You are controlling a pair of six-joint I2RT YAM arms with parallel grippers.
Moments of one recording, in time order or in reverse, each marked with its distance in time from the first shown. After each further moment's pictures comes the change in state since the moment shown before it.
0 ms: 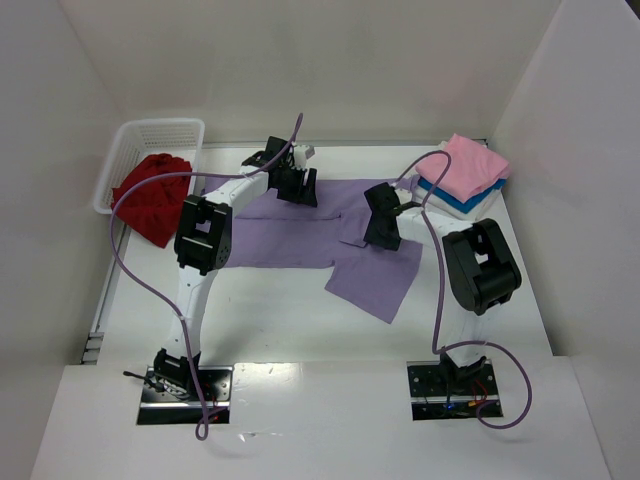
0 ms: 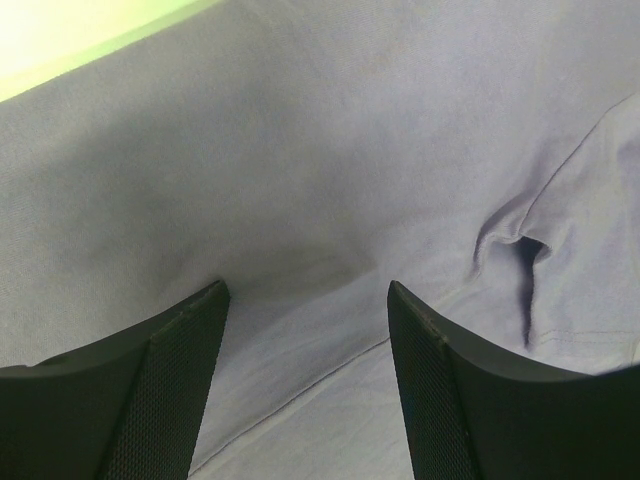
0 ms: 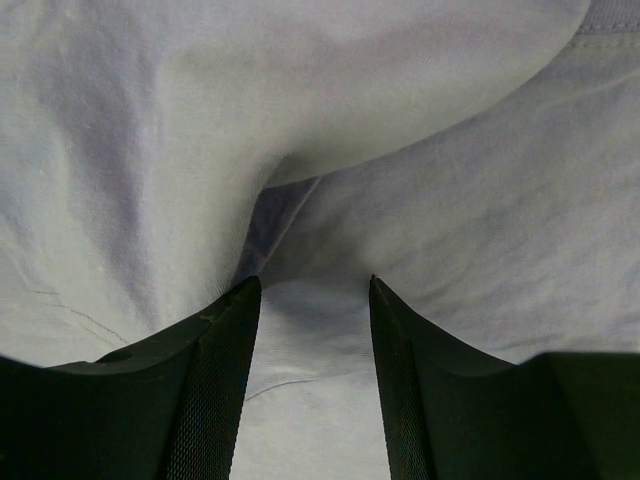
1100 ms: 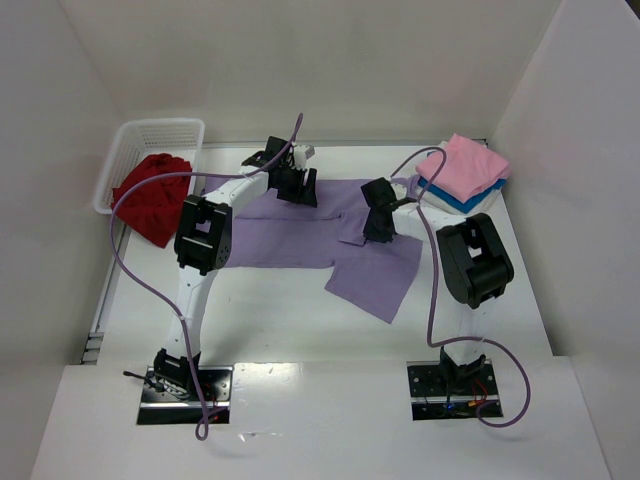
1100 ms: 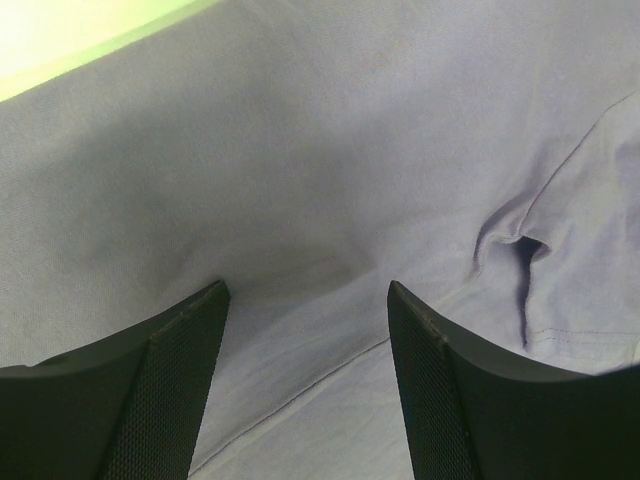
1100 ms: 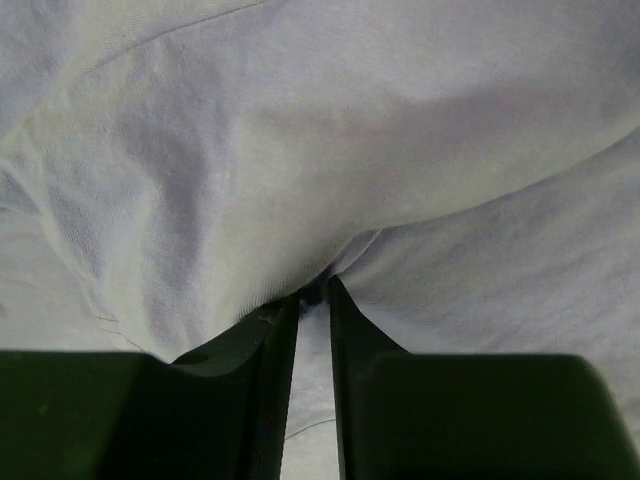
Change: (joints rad) left arm 0.000 0.000 0.000 0.000 0.002 0.000; right arm 0.000 0.063 0.063 0.046 -0.036 -0.009
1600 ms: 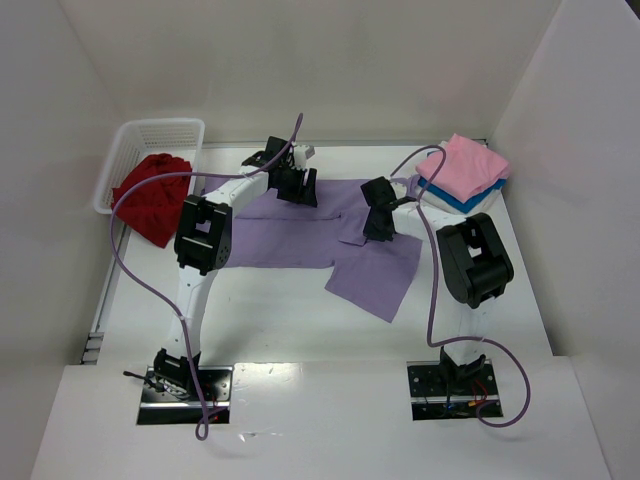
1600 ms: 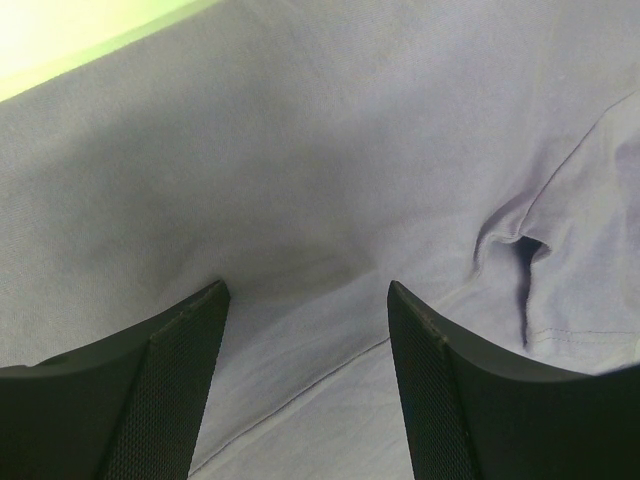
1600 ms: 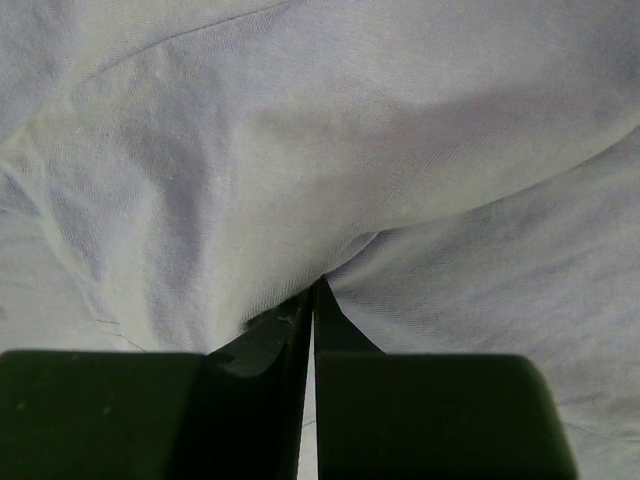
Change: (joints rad) left arm 0.000 0.000 0.000 0.000 0.001 0.000; right arm 0.000 0.002 0.012 -0.012 0.008 -0.004
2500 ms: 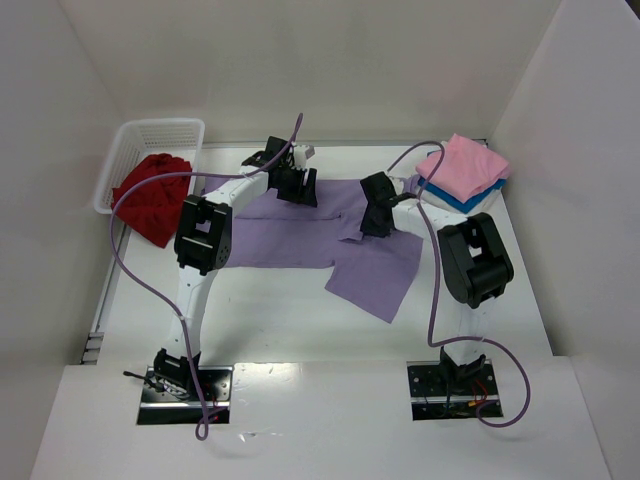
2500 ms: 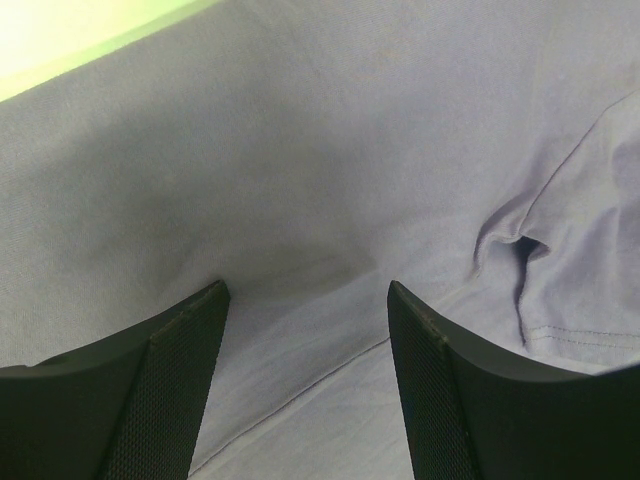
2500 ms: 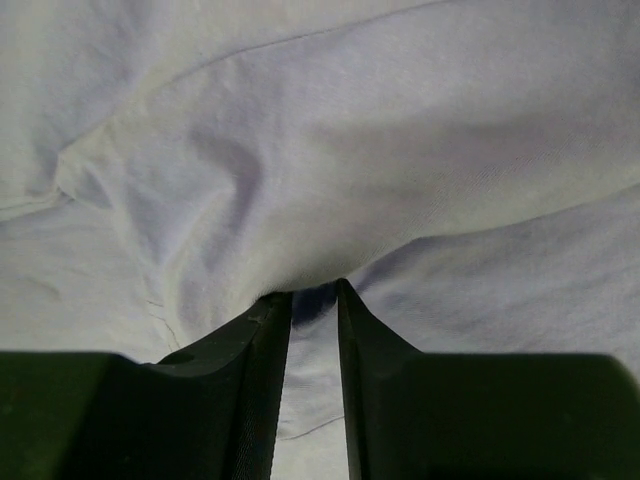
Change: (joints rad) left arm 0.000 0.000 0.000 0.000 0.000 0.000; right arm 0.000 0.000 0.037 -0.005 -0.047 -0.023
